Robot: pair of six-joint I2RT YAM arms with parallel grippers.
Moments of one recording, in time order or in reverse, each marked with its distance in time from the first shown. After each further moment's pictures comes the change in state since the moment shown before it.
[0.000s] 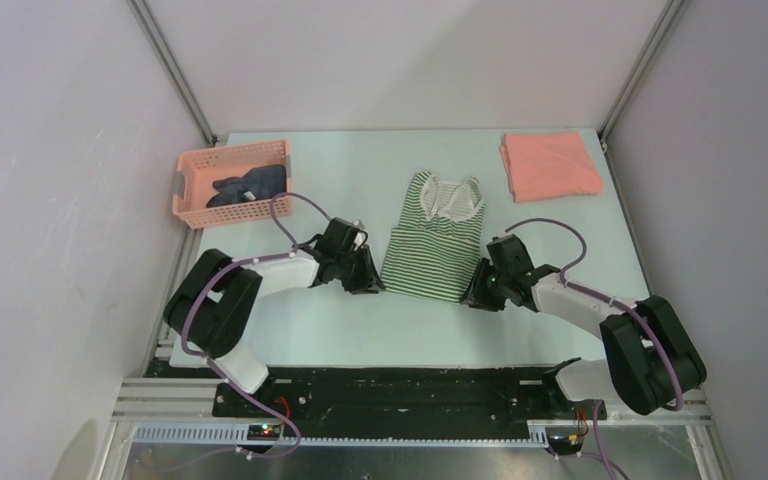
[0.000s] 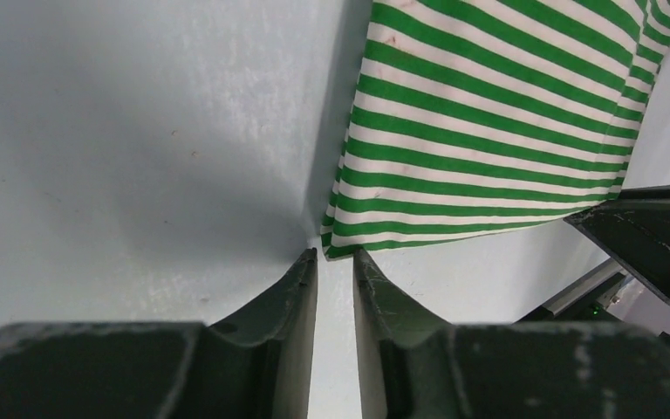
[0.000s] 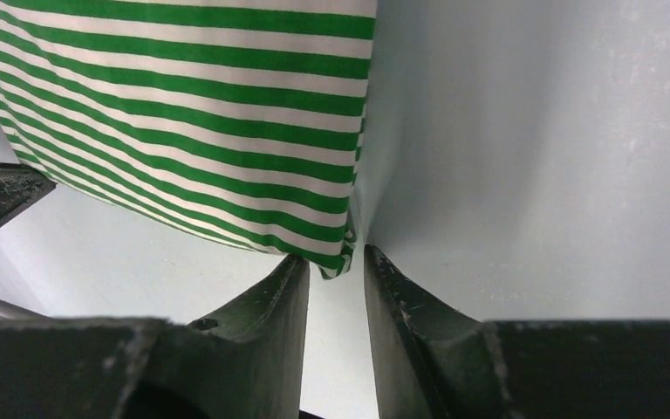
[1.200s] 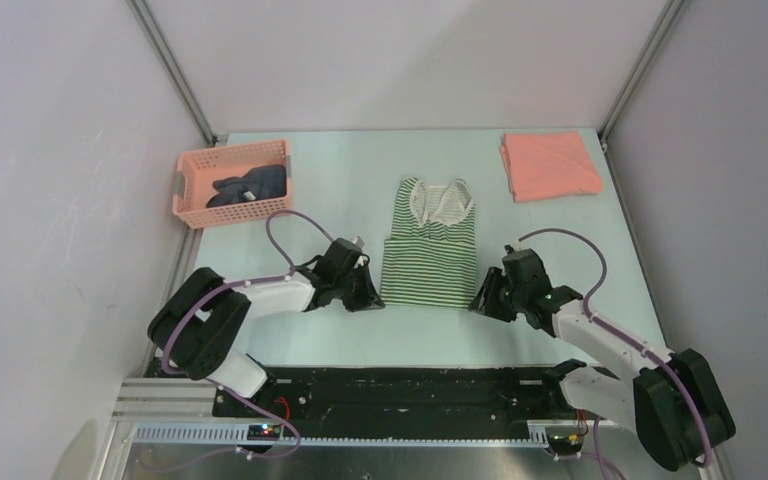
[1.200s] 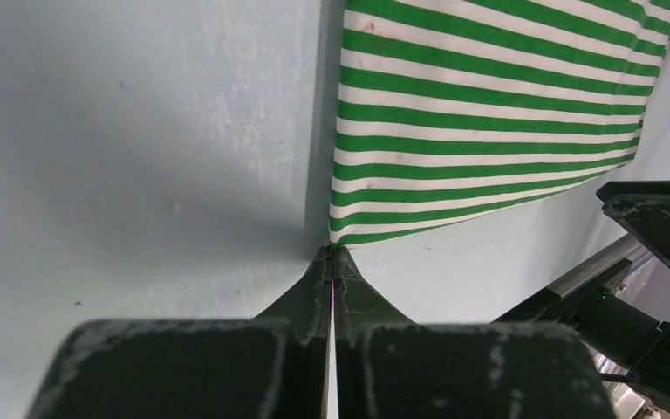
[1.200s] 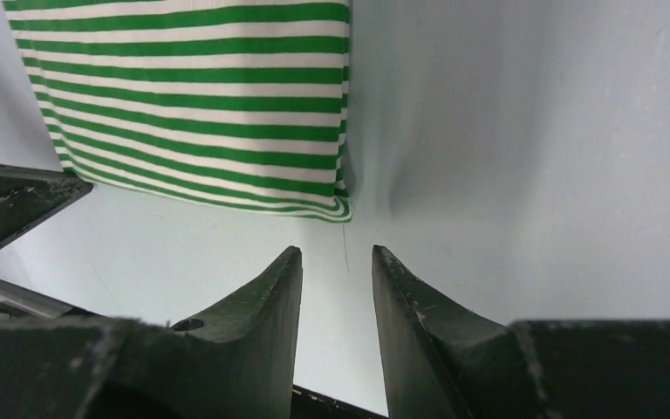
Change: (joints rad) left arm -0.103 -0.122 -0.162 0.091 -0.073 -0.113; right arm 0.002 -0.299 -0.130 -0.063 0.021 -0.034
